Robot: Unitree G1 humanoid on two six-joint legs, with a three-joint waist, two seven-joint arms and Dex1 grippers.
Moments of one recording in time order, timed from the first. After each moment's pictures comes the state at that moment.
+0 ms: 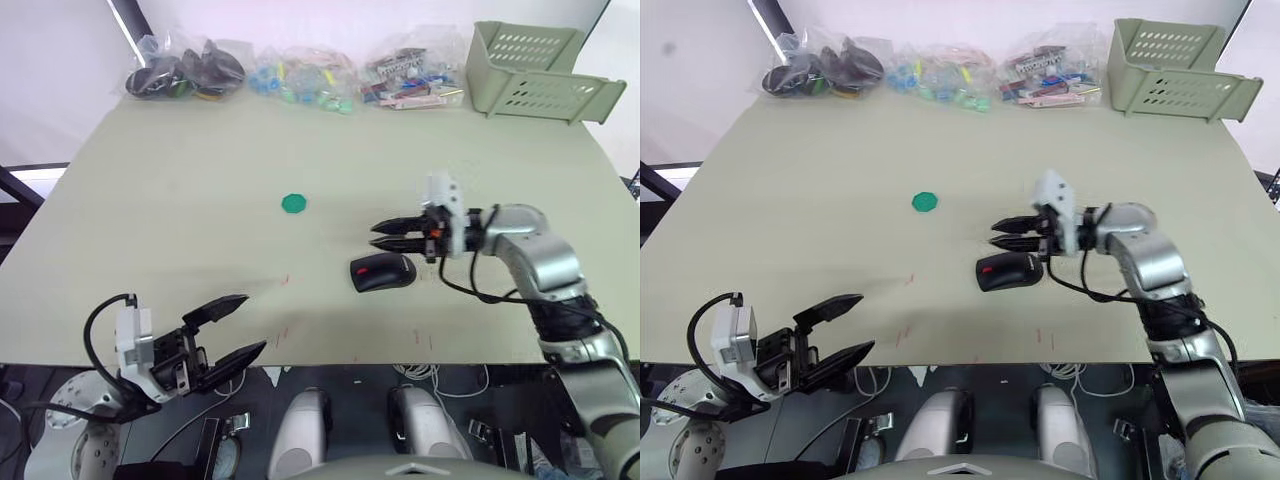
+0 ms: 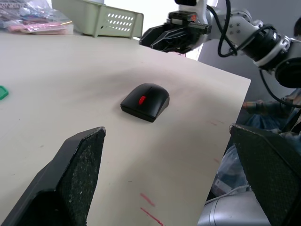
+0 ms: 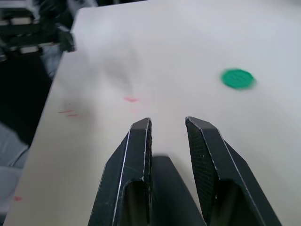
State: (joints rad) left arm 0.35 0.59 0.38 -0.26 -0.75 0.12 -1.28; right arm -0.54 -0.43 0.08 -0.02 0.33 0.52 1.16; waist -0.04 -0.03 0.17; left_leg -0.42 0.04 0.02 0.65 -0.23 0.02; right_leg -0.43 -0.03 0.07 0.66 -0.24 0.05
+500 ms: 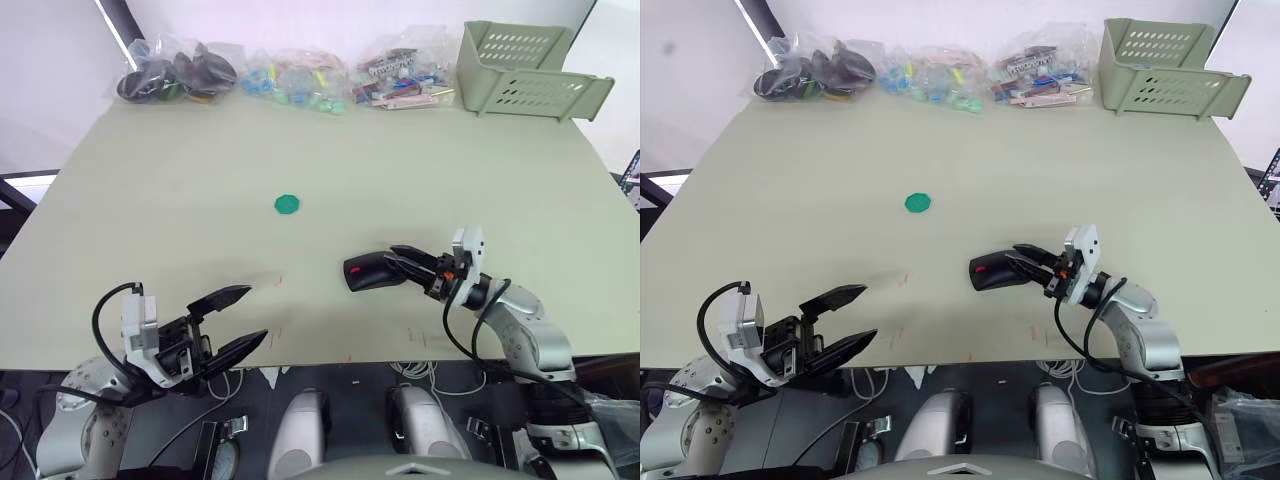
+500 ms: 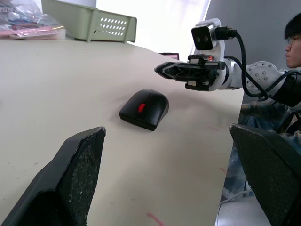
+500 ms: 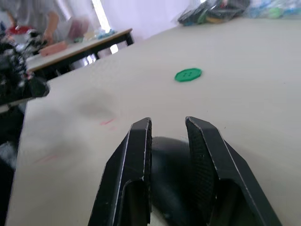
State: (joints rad) left arm 0.25 0.60 0.36 -0.18 -0.75 0.12 -1.31; right arm -0.21 -0.19 -0.01 -0.04 0.41 0.29 0.91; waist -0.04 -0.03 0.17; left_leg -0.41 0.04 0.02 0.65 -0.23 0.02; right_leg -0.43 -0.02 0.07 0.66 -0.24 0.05
